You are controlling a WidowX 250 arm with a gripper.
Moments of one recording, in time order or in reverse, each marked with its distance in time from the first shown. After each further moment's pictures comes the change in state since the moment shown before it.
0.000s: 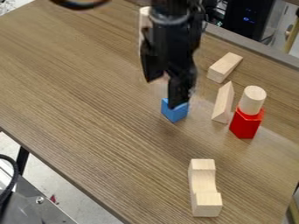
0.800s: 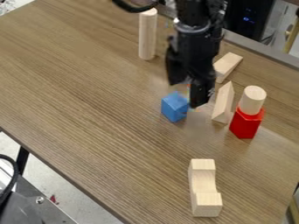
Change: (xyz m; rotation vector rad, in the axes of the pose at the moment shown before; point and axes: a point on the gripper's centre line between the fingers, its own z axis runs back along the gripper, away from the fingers) arm 0.043 0.006 -0.029 -0.050 -0.005 -0.021
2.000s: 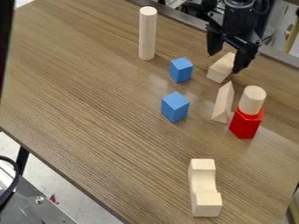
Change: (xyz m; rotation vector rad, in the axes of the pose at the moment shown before) arm 0.103 0.037 -0.027 0.068 -0.041 0.132
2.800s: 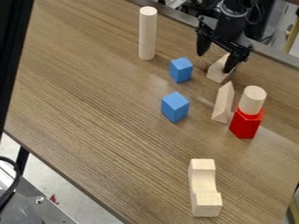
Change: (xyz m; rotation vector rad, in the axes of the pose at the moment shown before) arm -0.001 0.021 -0.015 0.145 0.007 0.188
